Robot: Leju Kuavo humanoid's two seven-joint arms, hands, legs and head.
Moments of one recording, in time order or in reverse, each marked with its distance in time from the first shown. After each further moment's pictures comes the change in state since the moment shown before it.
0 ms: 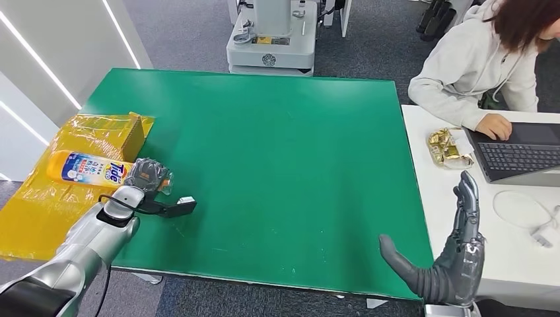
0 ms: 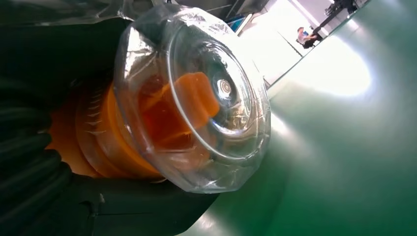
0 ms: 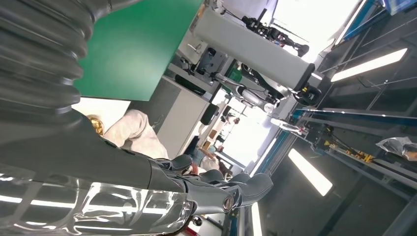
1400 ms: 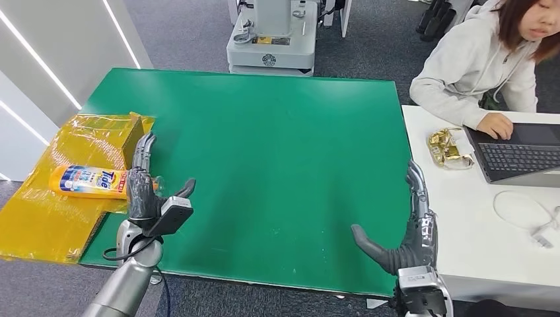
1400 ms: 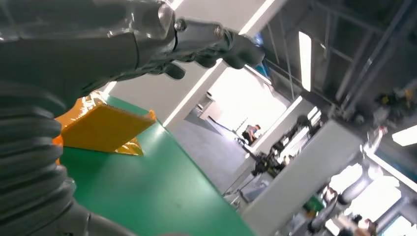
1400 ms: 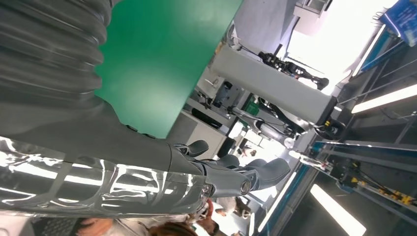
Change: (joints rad) left arm 0.395 -0.248 0.267 -0.622 1.082 0.440 -0.660; right arm -0.142 -0.042 0.113 0.234 -0.167 0.033 -0.047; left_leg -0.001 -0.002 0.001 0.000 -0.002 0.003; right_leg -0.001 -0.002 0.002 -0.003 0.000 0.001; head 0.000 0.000
